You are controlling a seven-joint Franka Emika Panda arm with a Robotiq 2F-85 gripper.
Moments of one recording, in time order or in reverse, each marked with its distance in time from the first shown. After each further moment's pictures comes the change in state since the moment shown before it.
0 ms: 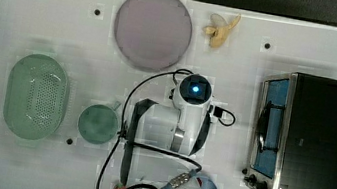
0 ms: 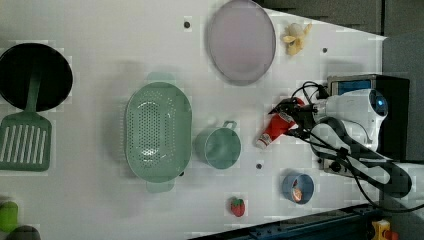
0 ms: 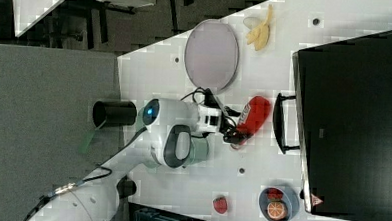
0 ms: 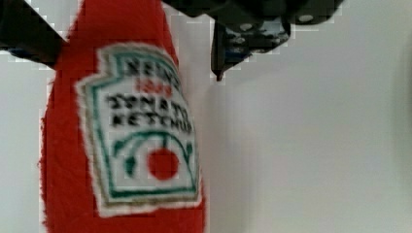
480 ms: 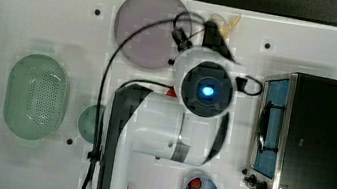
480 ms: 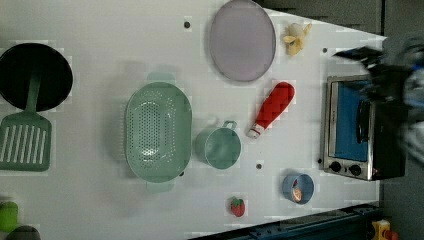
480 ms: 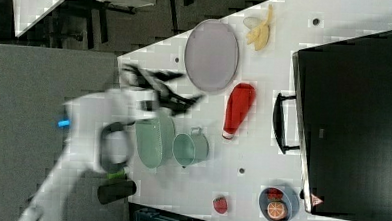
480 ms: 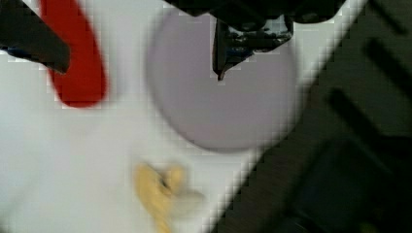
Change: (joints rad) arm 0.008 -0.428 -0.006 0.191 0.016 -0.132 0.001
